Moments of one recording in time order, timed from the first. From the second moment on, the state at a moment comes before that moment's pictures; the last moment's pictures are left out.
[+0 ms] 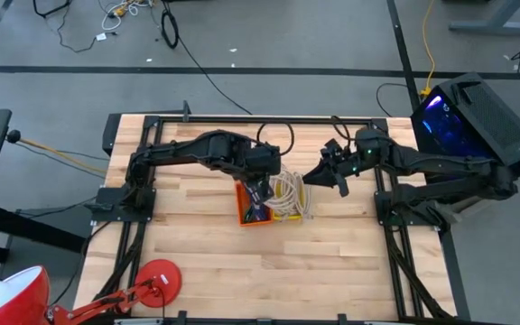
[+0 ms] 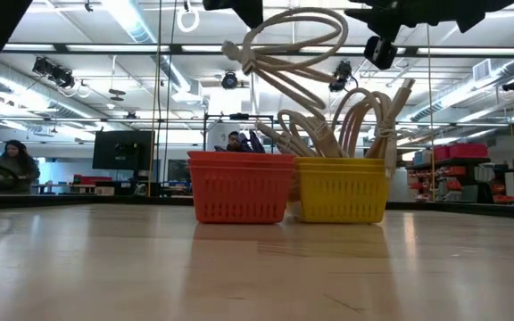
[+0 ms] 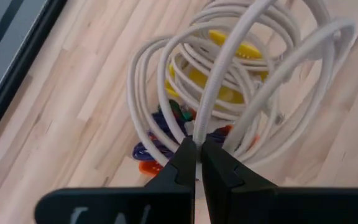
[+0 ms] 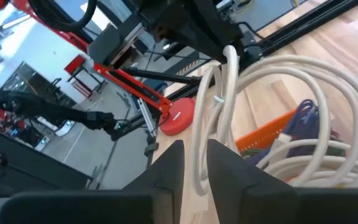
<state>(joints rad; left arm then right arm) -0.04 2.02 2.35 -1.49 -0.26 -0.47 -0.22 0.97 0.75 -0.02 -0.51 0.54</state>
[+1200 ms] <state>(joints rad) -0.05 1.99 2.36 -1.32 -0.28 -0.43 -0.24 1.02 0.75 0.08 -0.50 0.51</state>
